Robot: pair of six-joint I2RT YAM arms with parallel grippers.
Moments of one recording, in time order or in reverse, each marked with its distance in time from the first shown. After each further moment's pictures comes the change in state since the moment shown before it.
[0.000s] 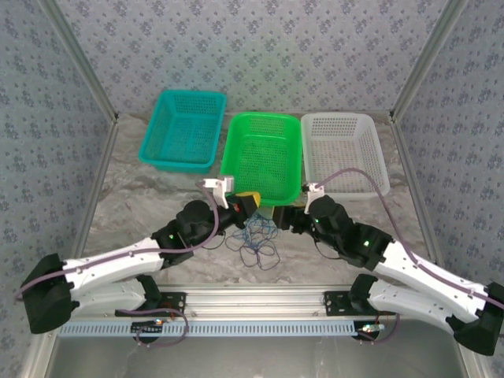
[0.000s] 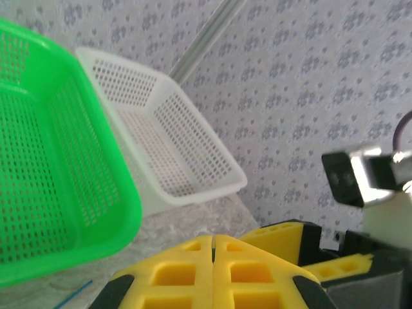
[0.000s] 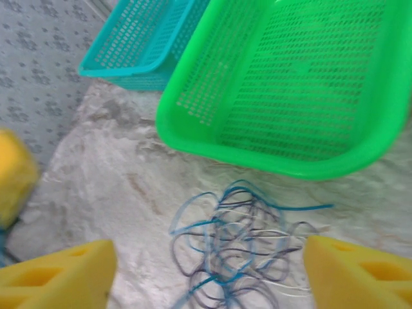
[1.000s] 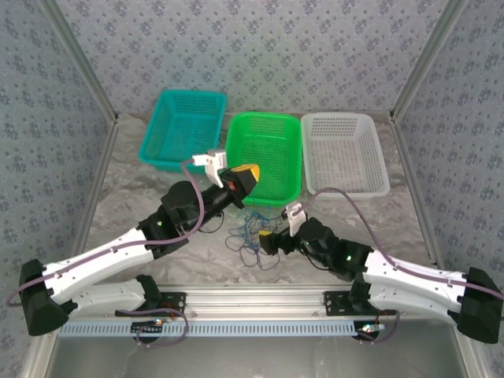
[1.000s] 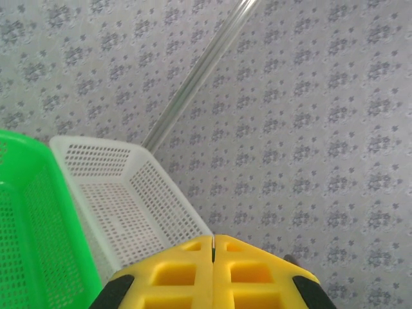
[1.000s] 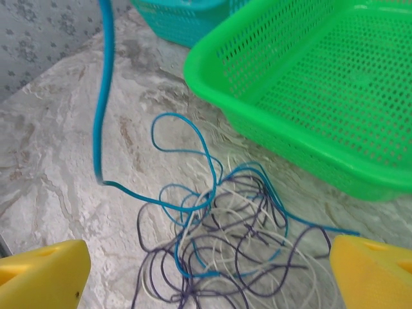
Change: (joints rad) left arm 0.000 0.008 0.293 -0.143 -0.035 0.078; right arm 0.128 0.074 -0.283 0.438 0.006 -0.350
